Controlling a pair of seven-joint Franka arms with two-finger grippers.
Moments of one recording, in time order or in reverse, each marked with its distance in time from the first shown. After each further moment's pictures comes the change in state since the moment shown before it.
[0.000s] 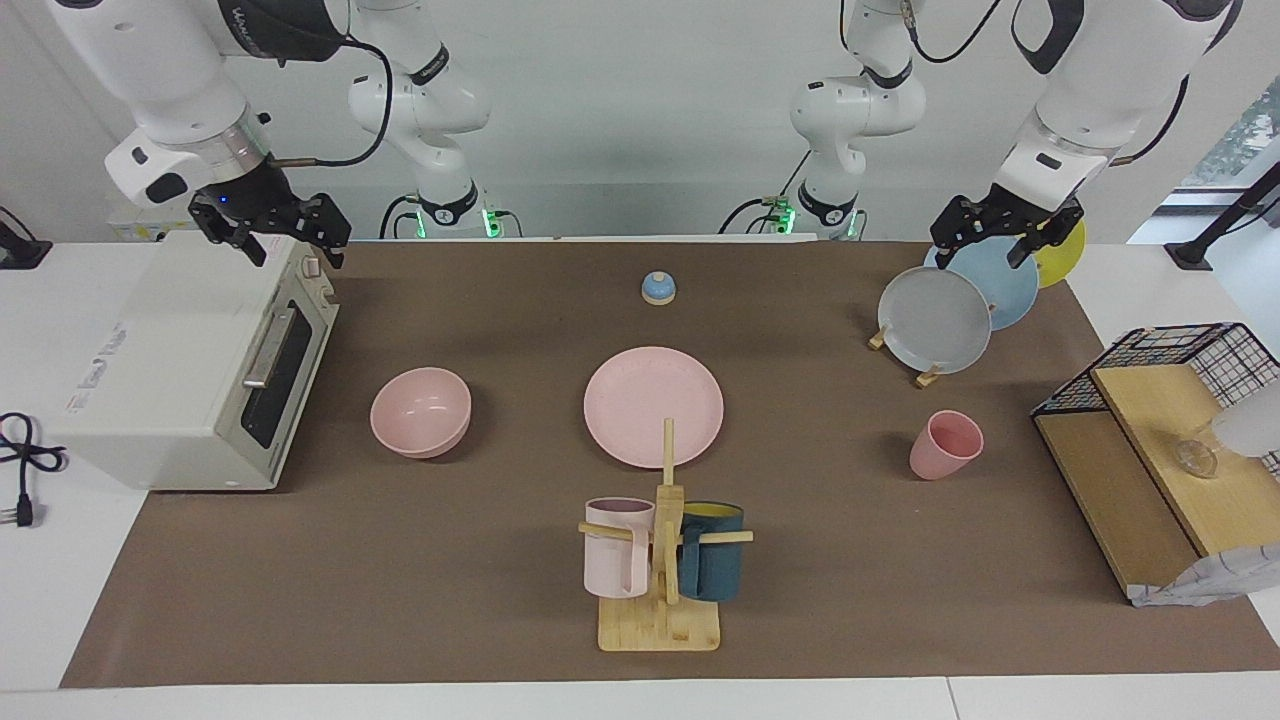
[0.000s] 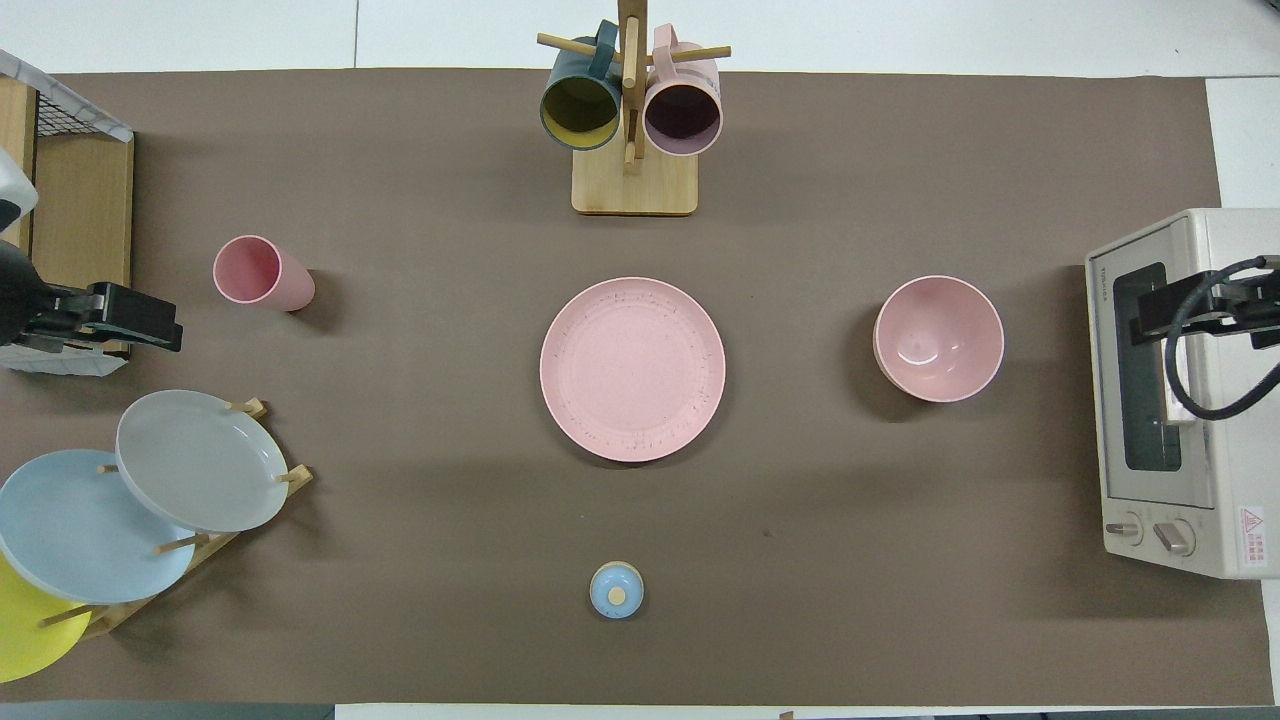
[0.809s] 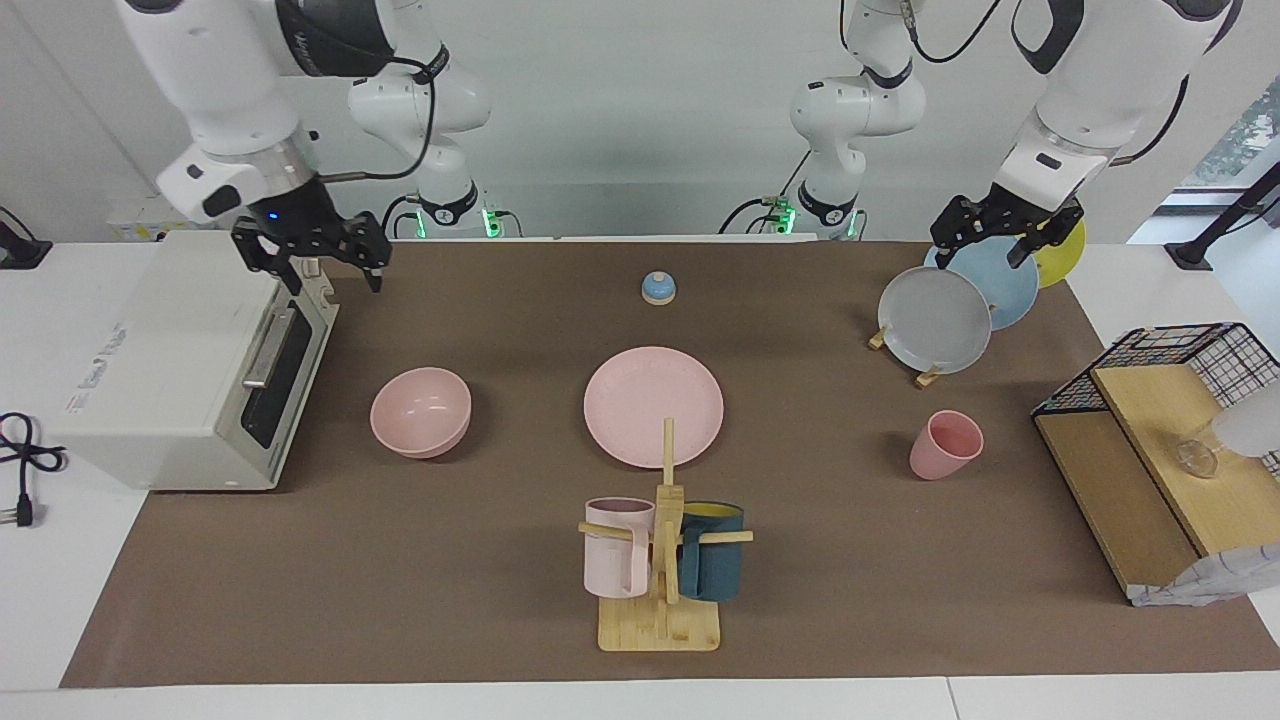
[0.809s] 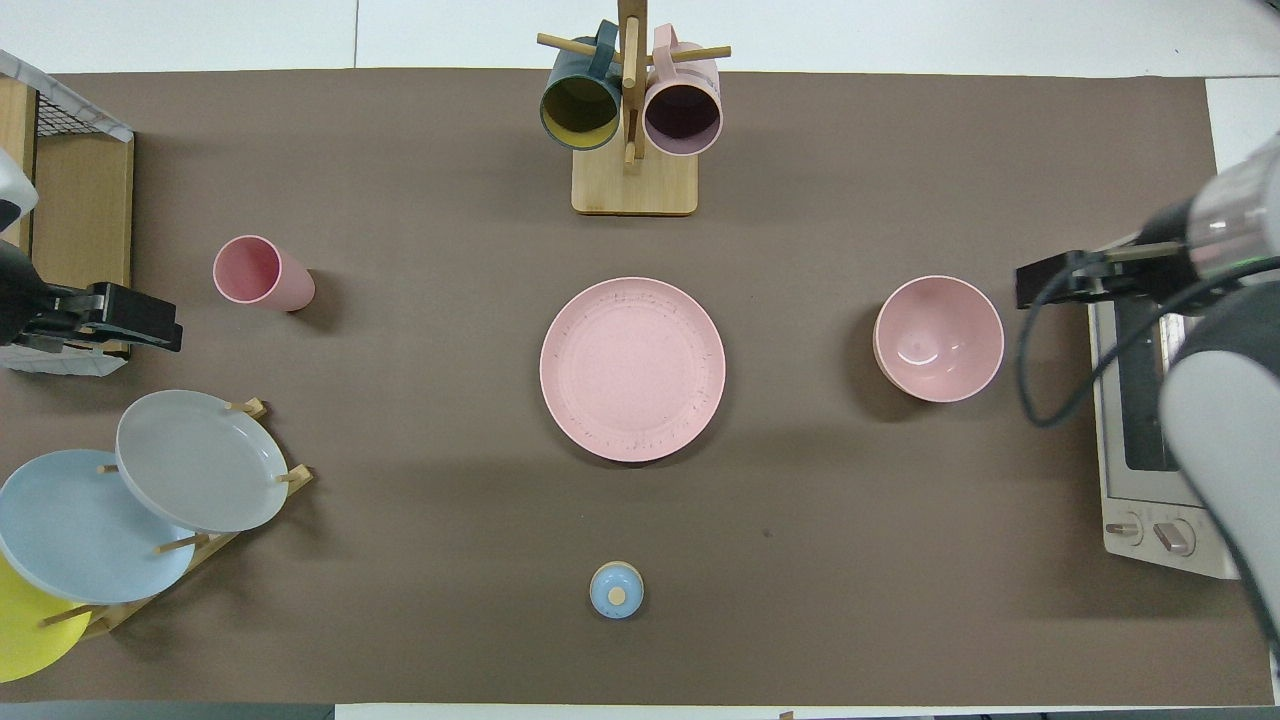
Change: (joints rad) left arm 0.000 0.000 0.000 0.000 0.000 0.000 0.000; right arm 0.142 0.011 0.009 -0.117 0.012 0.255 0.055
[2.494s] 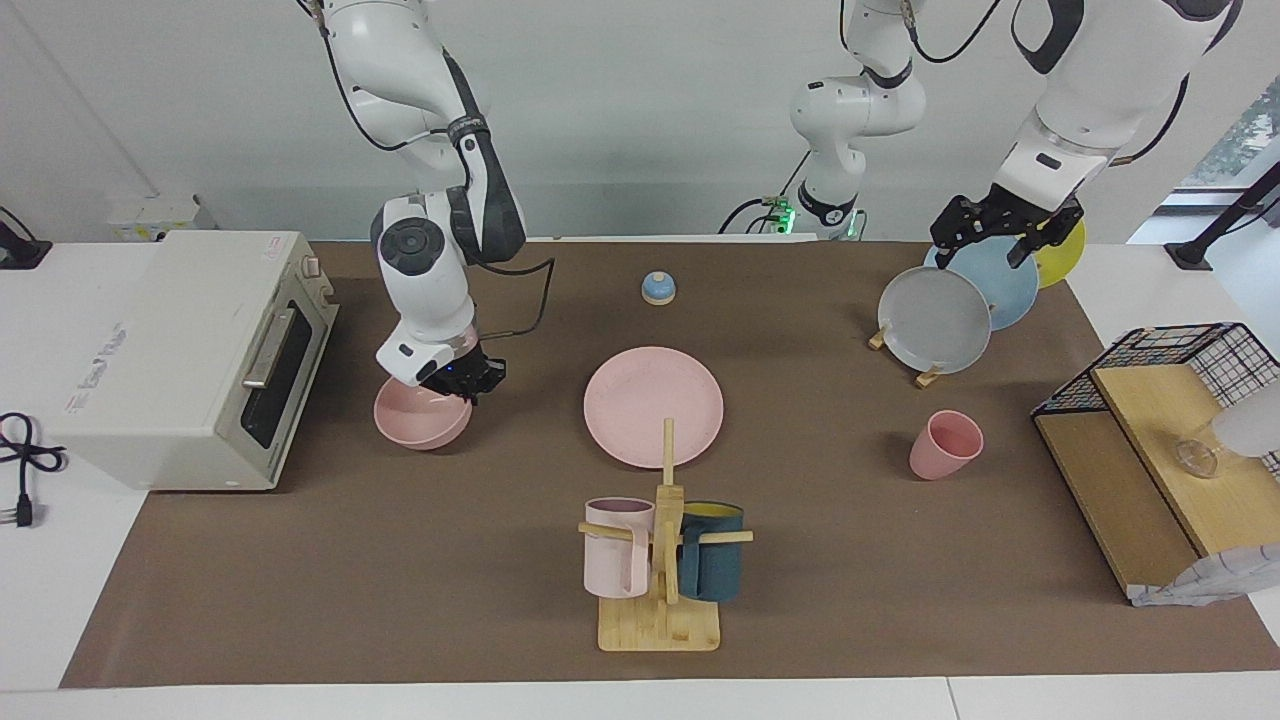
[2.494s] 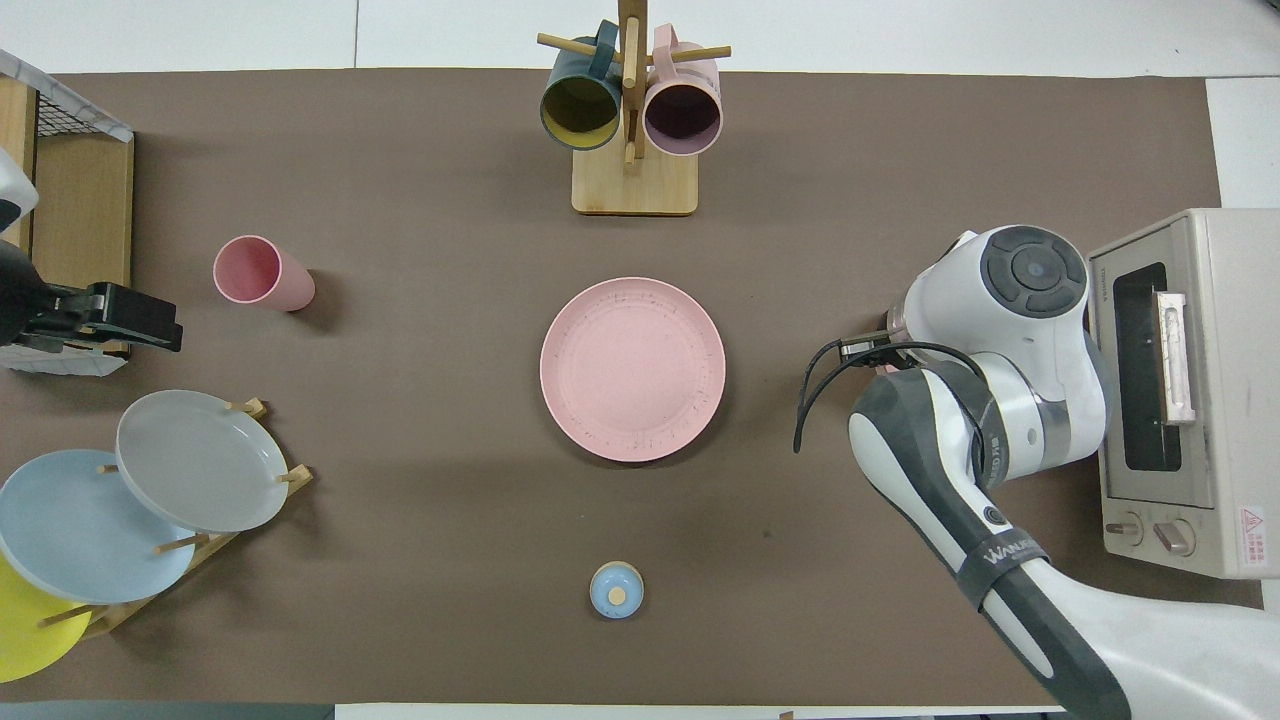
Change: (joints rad) left arm 0.000 0.000 0.000 0.000 0.000 0.000 0.000; right arm 0.124 0.172 0.001 -0.352 -0.009 0.431 0.075
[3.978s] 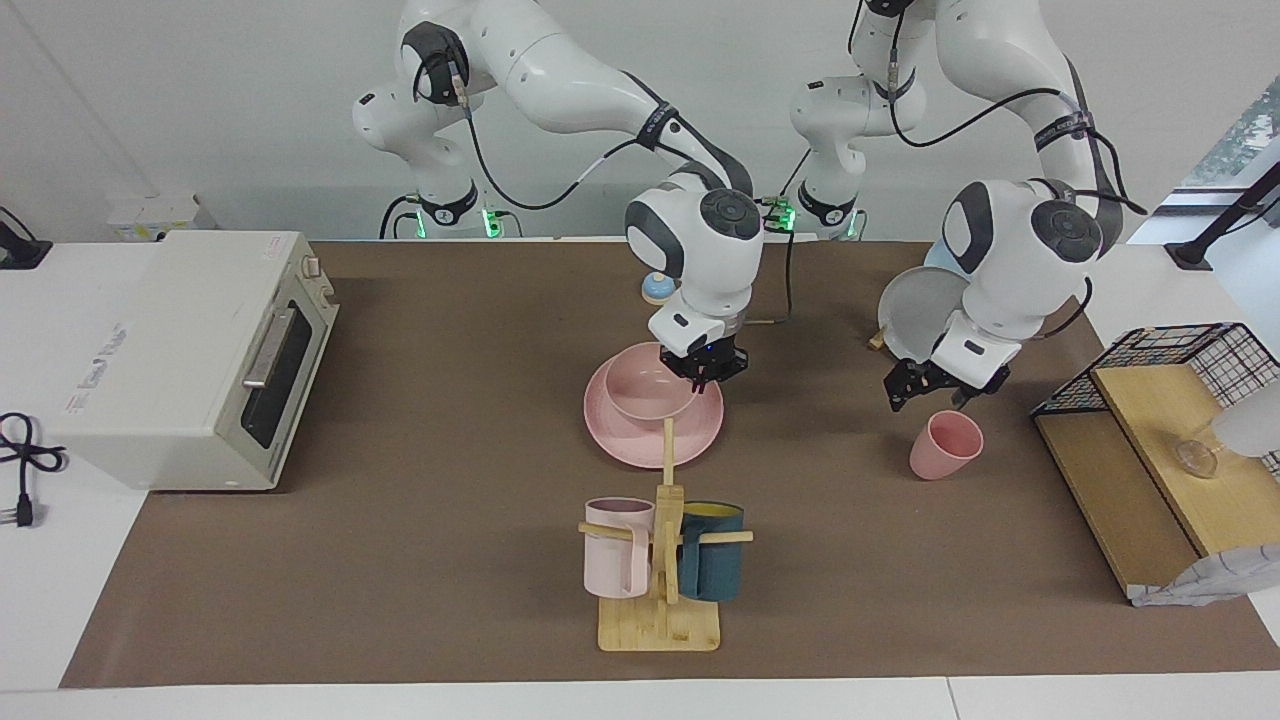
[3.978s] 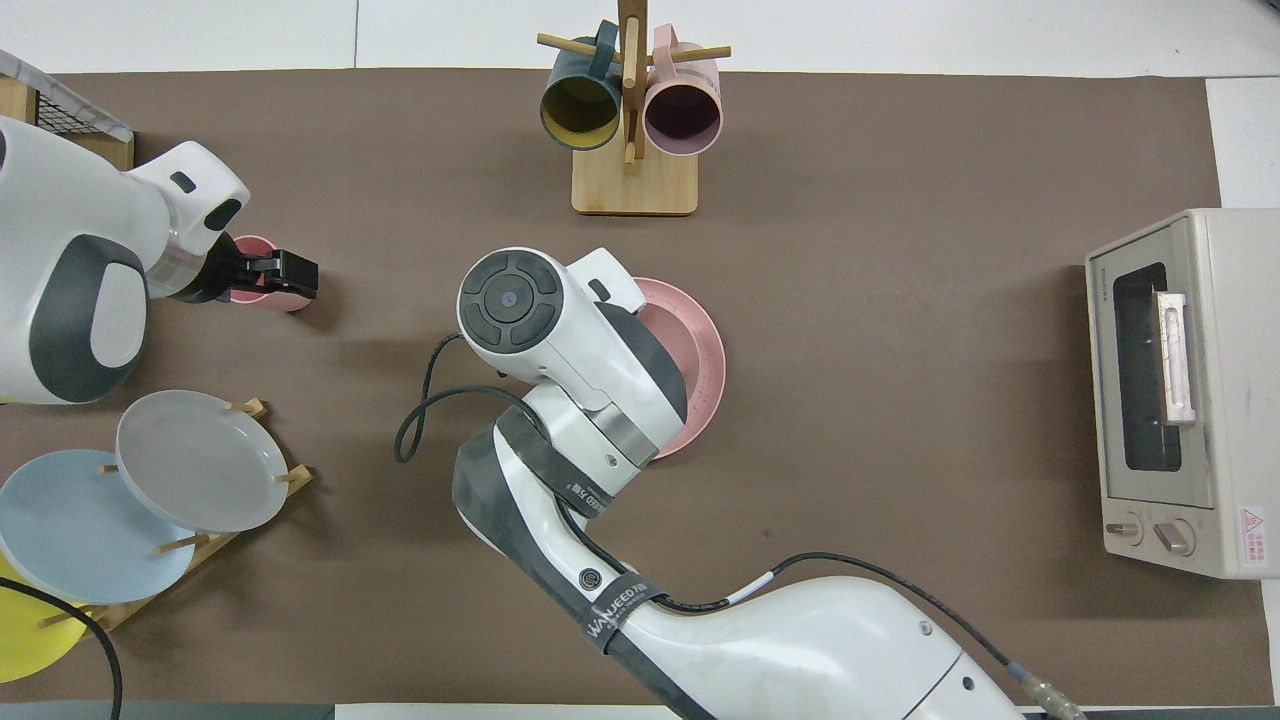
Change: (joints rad) left arm -0.012 0.251 -0.007 -0.238 0.000 0.567 -0.050; right arm 0.449 0.441 0.025 0.688 -0.002 -0.182 0.713
